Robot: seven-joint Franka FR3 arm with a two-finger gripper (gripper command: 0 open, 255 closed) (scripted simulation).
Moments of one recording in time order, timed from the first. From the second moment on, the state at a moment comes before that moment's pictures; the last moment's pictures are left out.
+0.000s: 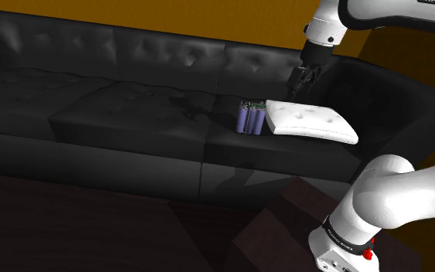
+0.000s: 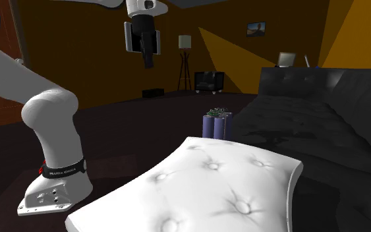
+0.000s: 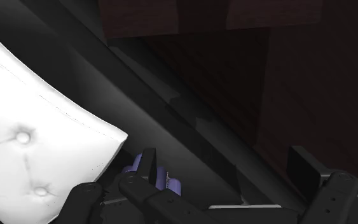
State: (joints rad) arm 0.00 -0.82 -0.03 -2.32 -0.06 1.58 0.02
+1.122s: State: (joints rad) arm -0.02 -0.24 -0.21 -2.09 -0.13 1.76 -0.24
